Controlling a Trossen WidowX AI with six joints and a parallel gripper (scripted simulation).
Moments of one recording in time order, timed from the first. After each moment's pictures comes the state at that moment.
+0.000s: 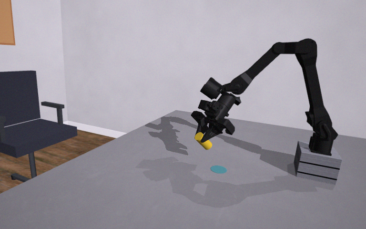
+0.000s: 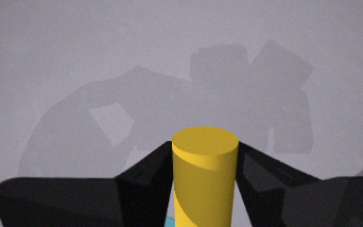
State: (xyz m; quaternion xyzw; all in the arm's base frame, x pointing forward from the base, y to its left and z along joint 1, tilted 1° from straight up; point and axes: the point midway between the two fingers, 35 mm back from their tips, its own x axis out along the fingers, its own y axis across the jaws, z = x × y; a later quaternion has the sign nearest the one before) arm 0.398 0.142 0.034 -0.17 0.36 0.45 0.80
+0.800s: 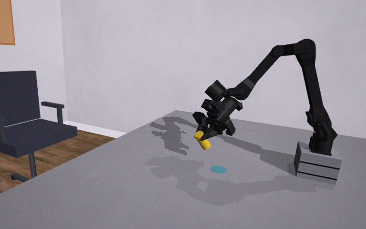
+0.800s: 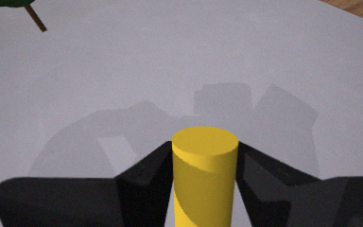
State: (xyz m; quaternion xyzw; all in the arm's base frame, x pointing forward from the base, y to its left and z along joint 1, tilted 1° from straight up) arm 0.400 0.136 0.036 -0.12 0.30 0.46 0.82
